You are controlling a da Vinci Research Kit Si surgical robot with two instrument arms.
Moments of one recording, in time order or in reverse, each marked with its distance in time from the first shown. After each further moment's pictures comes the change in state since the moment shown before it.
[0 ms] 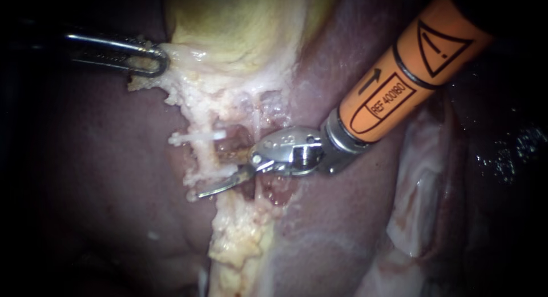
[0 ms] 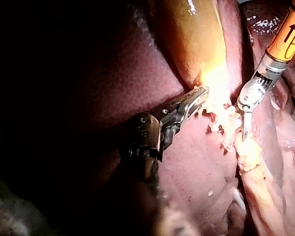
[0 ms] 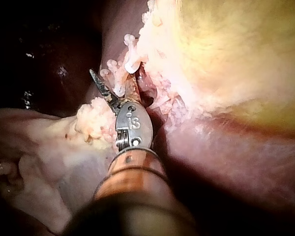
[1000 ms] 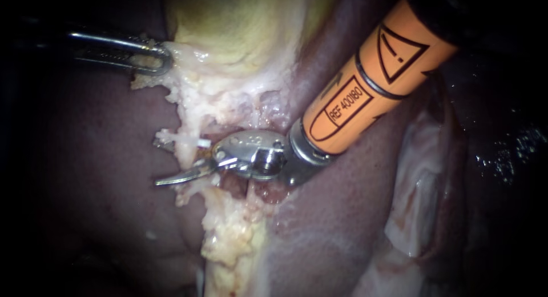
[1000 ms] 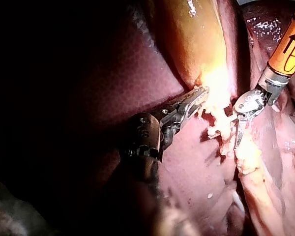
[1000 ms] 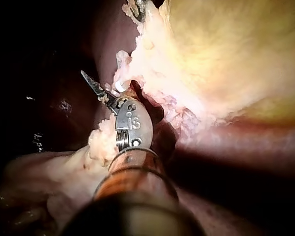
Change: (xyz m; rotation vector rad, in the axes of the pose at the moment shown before) right arm 0.003 0.000 0.002 -0.010 0.053 0.181; left arm 0.000 0.000 0.000 0.002 0.001 -0.002
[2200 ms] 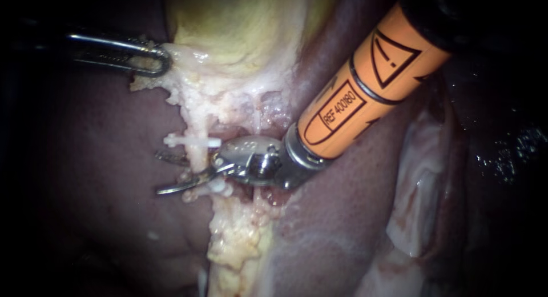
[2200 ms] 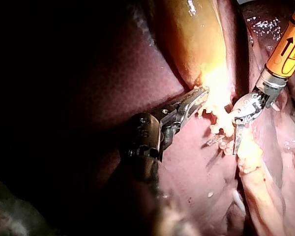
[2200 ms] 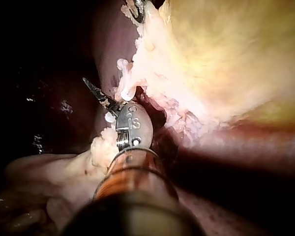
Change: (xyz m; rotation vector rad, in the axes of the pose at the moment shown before) right arm -0.001 0.001 0.001 -0.010 0.006 0.022; left arm 0.000 0.000 0.000 0.002 0.001 -0.002
